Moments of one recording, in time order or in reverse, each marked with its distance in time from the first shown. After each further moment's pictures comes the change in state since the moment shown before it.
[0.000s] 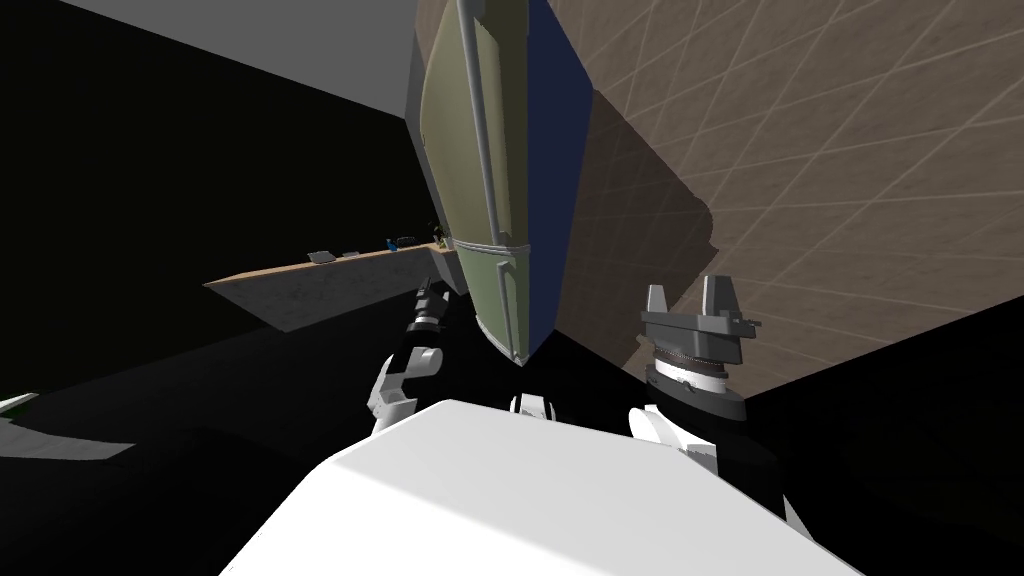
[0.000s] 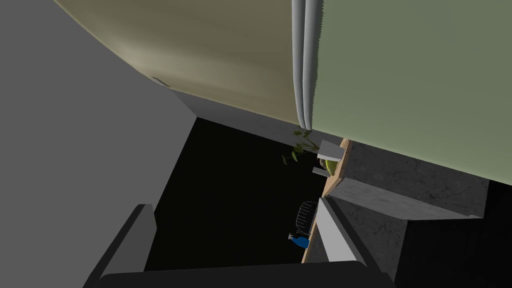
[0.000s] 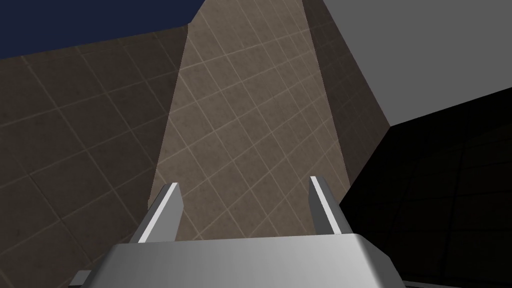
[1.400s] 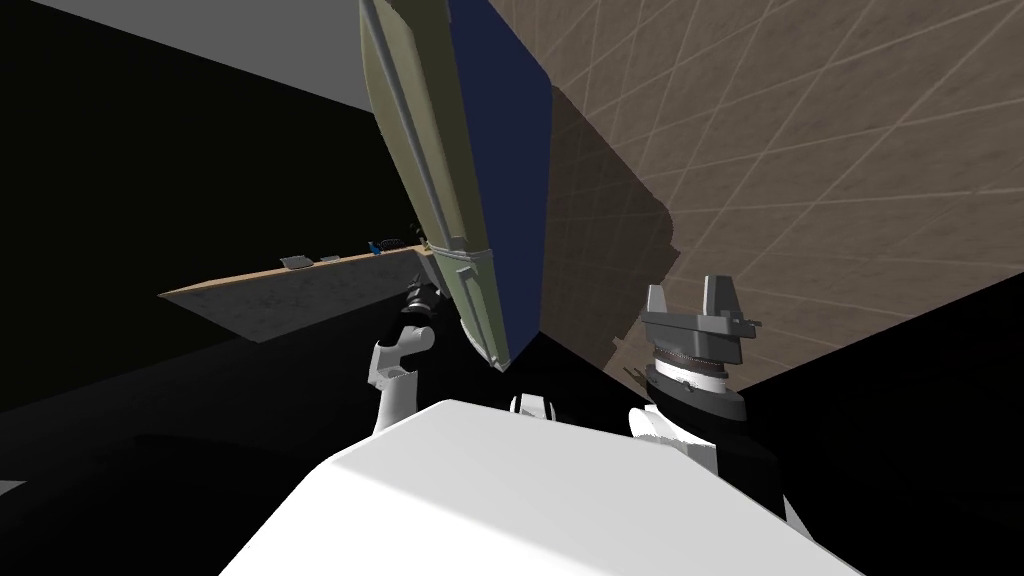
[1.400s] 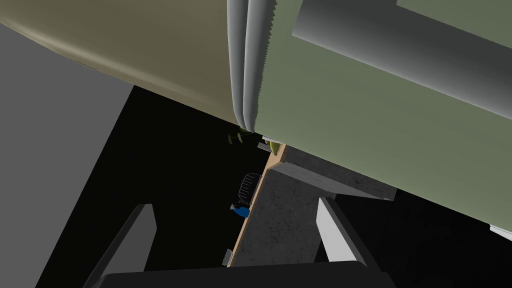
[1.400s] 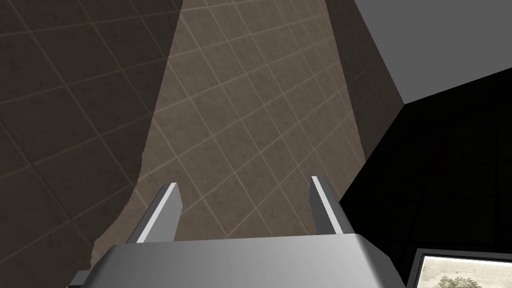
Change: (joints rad) left arm -0.232 -0.012 0.209 0.061 0.035 0.368 0.069; right arm 0.000 0.000 0.000 0.000 0.000 0.000 0.000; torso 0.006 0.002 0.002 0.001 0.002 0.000
